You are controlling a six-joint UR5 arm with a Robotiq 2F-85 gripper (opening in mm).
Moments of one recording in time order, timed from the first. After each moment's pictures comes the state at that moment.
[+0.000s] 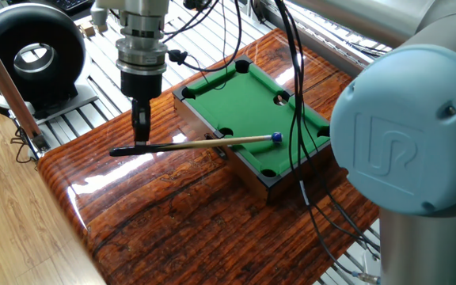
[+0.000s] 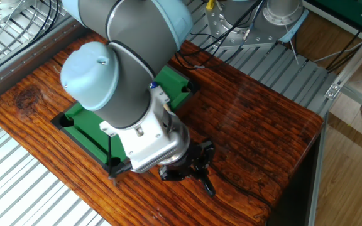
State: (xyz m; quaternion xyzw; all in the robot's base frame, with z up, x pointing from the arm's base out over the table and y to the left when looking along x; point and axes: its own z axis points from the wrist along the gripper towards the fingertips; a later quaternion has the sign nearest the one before) arm 0.570 0.237 0.100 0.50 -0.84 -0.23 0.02
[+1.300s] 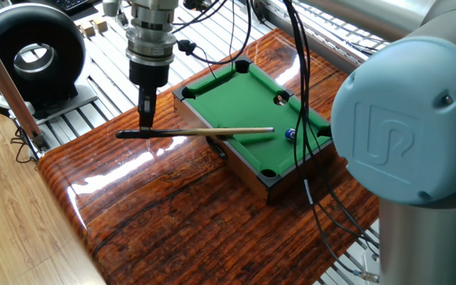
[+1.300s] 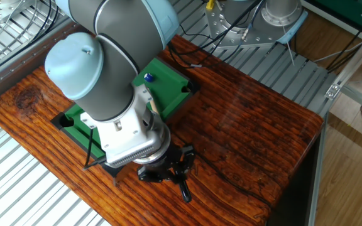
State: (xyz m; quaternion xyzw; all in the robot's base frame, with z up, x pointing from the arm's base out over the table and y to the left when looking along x) arm 0.611 0.210 0.094 0.45 -0.87 -0.19 -0.02
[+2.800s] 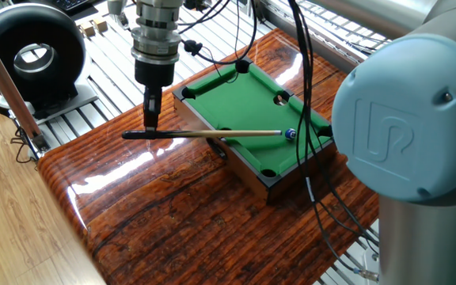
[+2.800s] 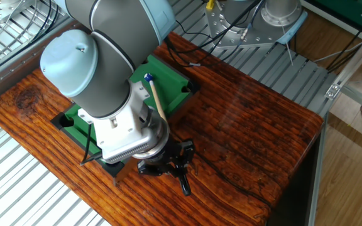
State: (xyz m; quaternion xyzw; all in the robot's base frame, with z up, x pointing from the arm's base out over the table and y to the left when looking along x) arm 0.596 0.204 0.095 0.44 -0.87 -0.21 0.00
